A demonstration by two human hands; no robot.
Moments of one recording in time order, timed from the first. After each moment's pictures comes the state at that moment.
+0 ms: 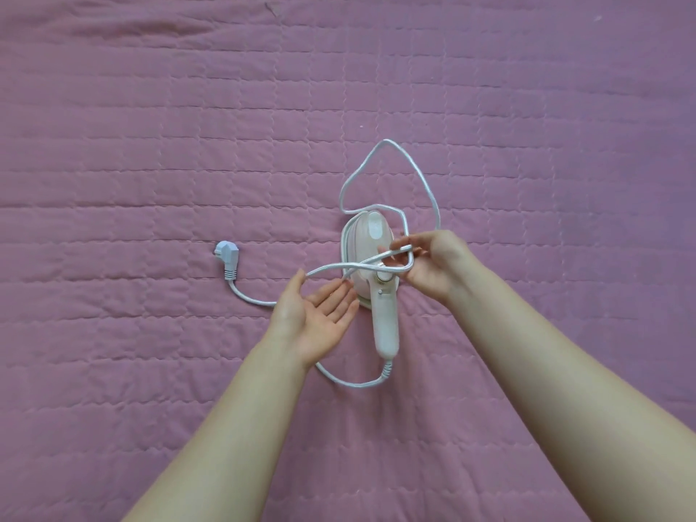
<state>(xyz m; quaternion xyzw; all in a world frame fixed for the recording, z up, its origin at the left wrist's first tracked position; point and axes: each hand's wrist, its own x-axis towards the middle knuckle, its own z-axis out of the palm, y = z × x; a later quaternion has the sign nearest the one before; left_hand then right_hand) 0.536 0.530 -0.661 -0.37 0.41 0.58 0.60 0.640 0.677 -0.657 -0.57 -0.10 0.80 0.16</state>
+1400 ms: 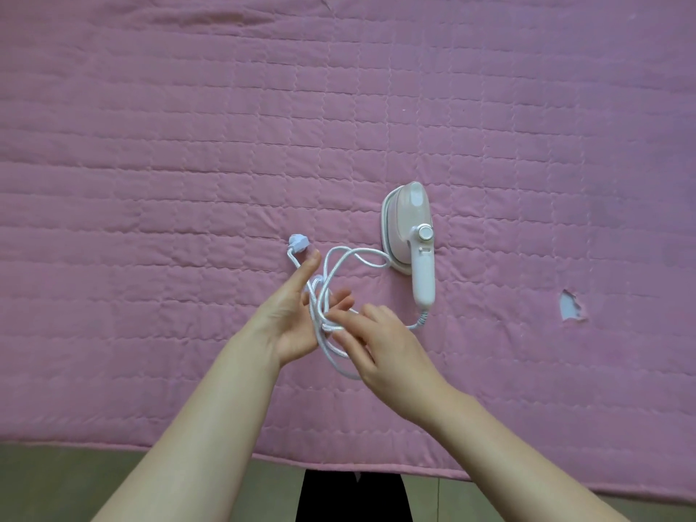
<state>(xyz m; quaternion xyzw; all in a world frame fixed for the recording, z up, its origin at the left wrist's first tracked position) 0.510 0.422 -0.619 -0.27 0.47 0.52 0.66 0.667 0.470 -0.617 -0.30 -0.85 0.43 0.00</state>
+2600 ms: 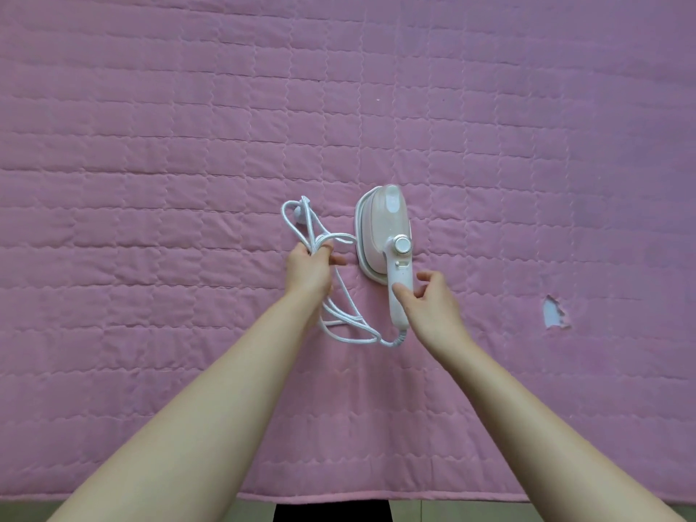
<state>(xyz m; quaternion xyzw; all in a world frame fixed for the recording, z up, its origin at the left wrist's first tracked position) 0.519 0.521 -0.713 -0.05 0.75 0.47 0.46 0.680 0.572 -0.678 -0.64 -0.62 0.46 -0.04</state>
